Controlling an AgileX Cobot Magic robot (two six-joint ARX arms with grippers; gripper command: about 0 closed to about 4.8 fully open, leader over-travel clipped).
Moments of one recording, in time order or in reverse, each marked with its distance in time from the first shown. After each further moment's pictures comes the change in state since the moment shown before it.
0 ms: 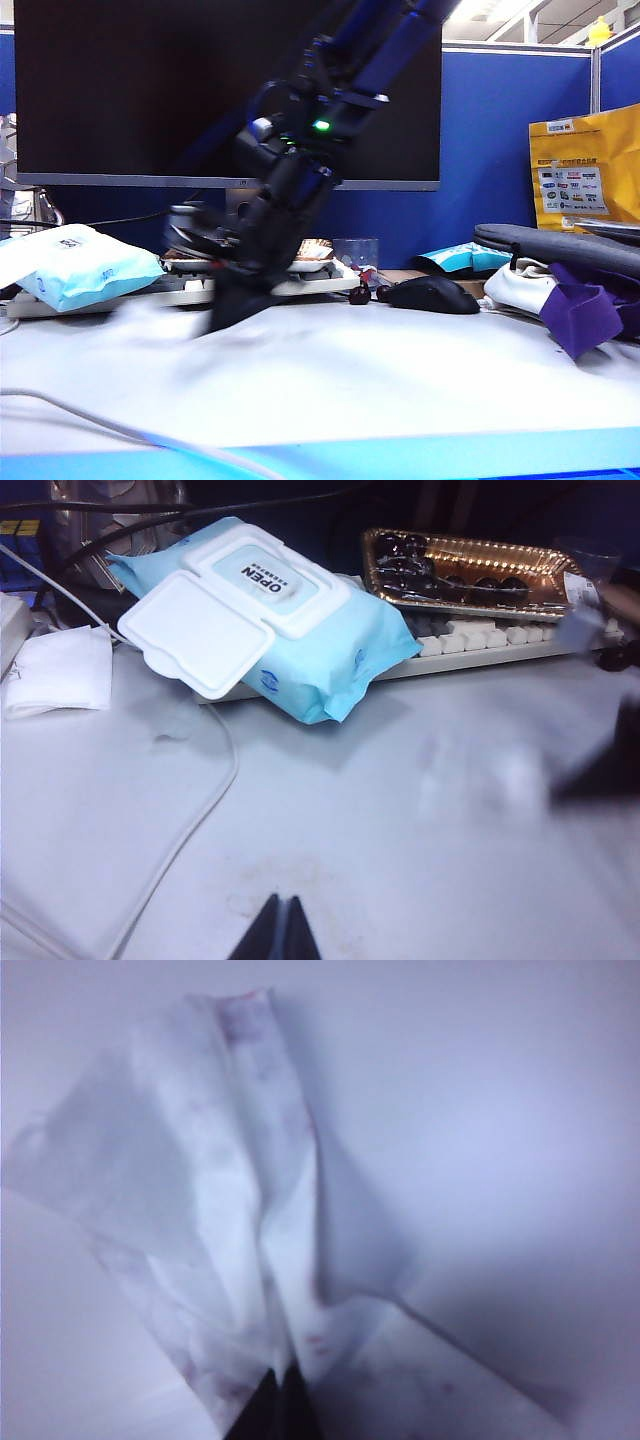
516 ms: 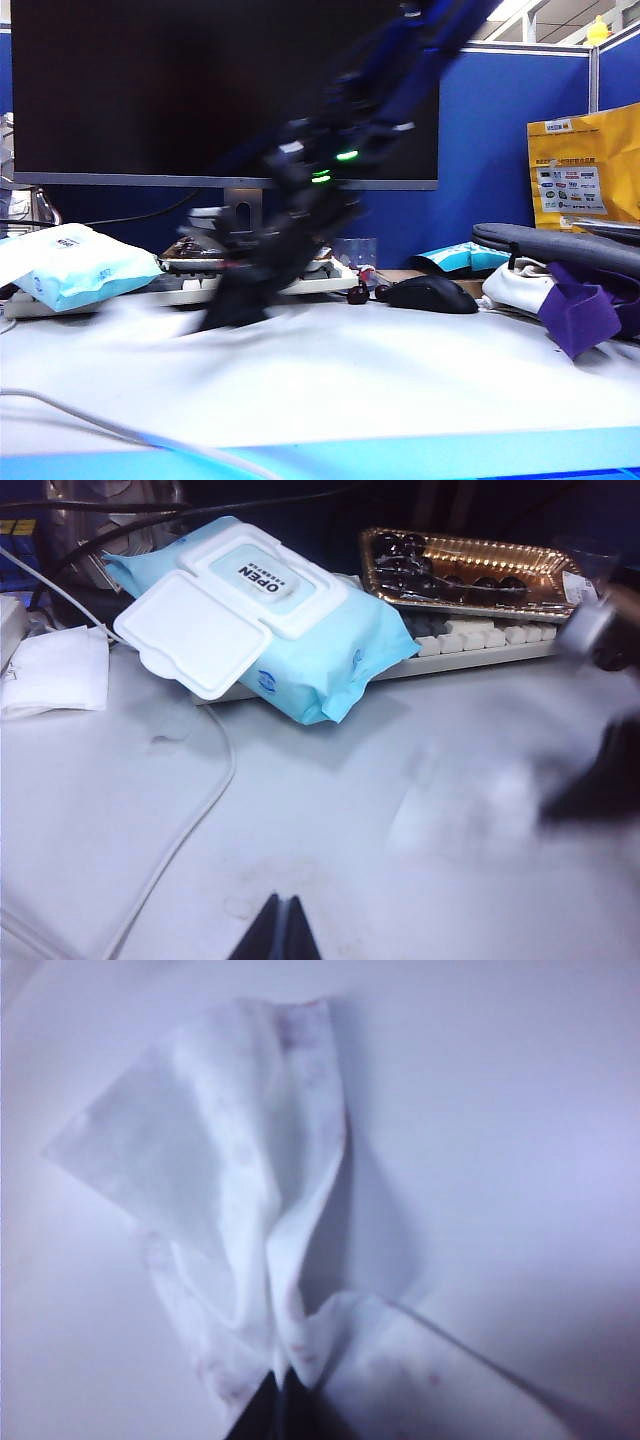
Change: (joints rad) left arm 0.000 0.000 0.000 0.000 0.000 0.000; right arm -0.012 0.035 -0.019 0.054 -0.404 0.051
